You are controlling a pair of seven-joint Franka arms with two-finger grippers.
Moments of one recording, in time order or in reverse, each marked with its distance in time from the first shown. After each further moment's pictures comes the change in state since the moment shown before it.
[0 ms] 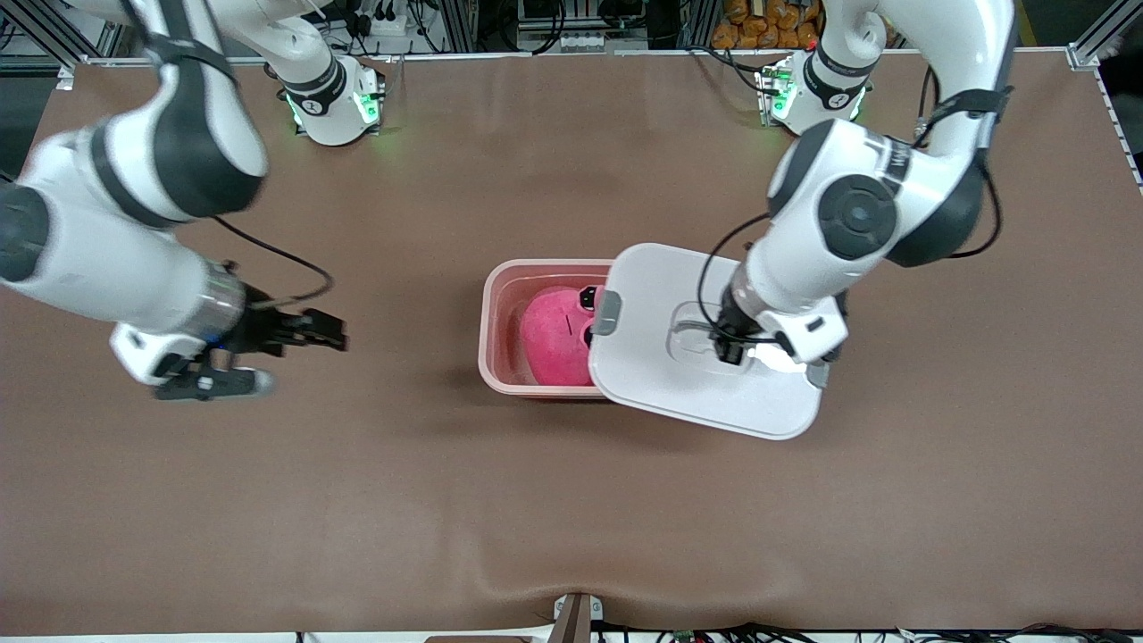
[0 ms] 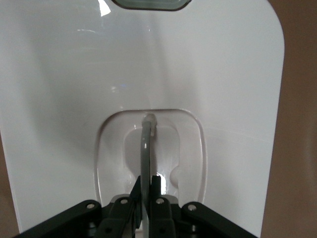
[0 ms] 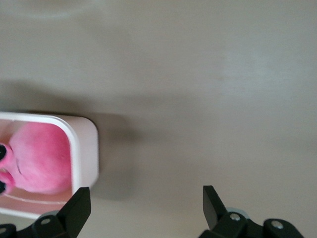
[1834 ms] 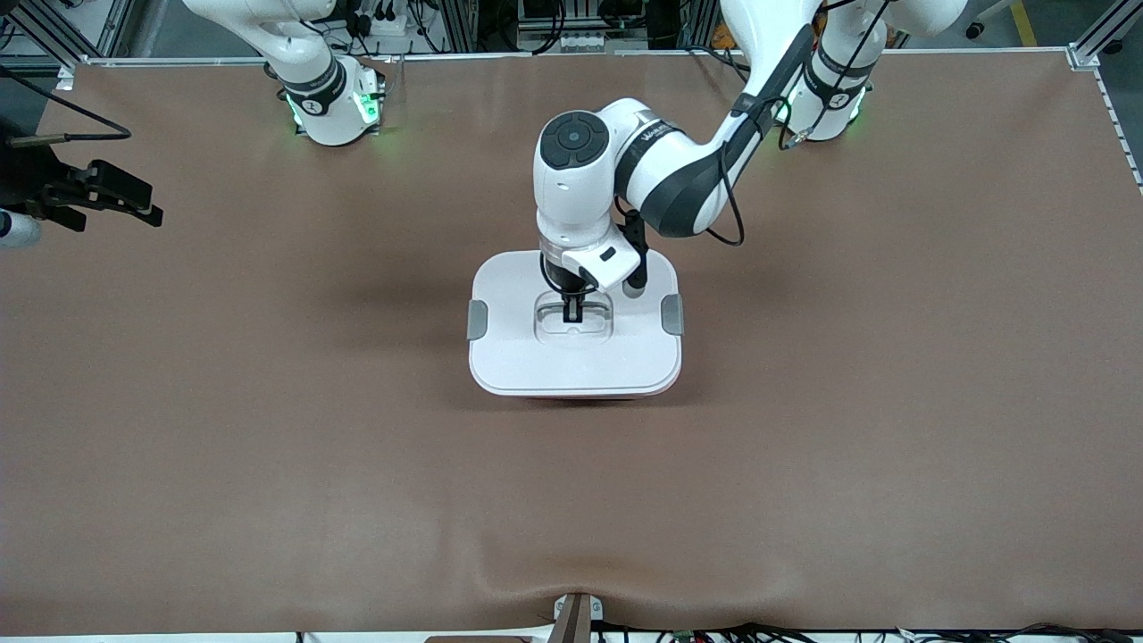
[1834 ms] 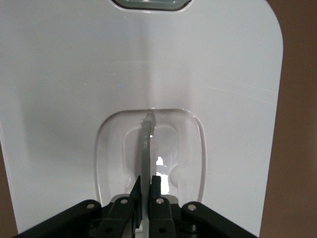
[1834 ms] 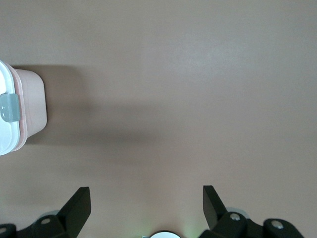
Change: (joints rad) left arm -0.322 0.182 0.009 0.085 0.210 0.211 -0.605; right arm -0.268 -0.292 0.122 -0.057 -0.174 -0.299 -0.080
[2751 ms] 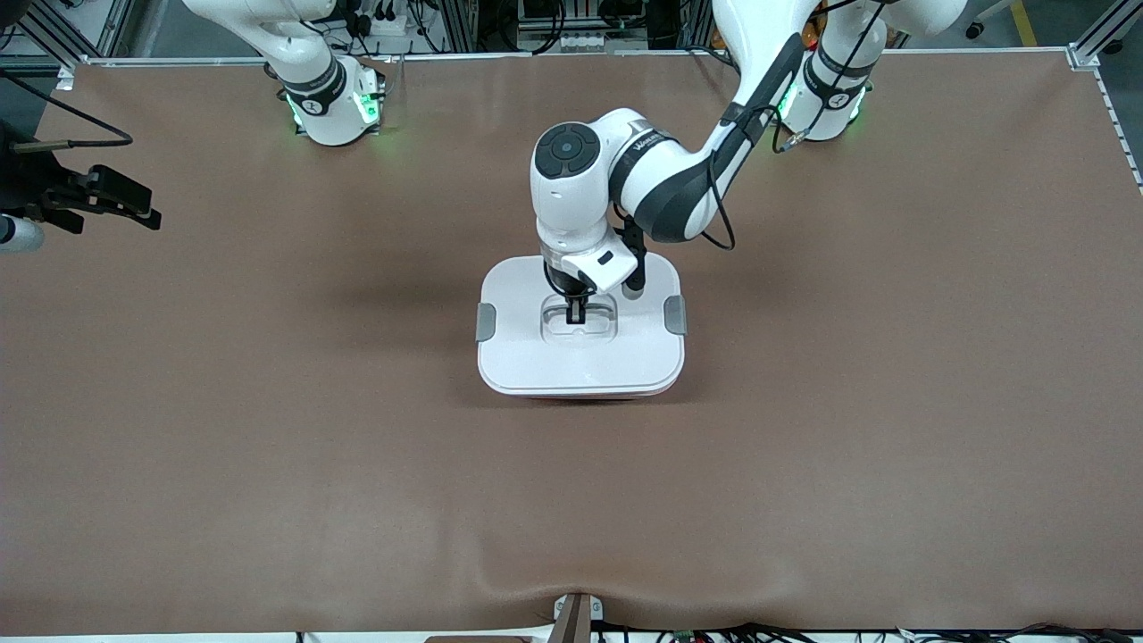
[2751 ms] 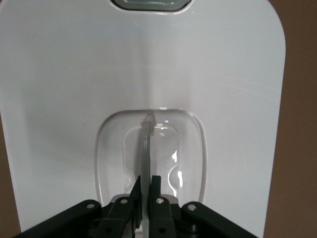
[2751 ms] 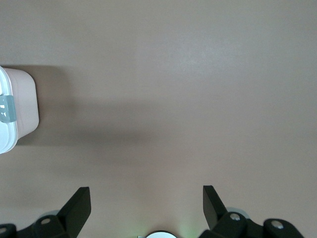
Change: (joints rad) left arm -0.006 0.009 0.004 -0.039 0.032 0.021 -0.011; right arm 0.000 0.000 0.000 -0.020 -0.022 0.011 0.002
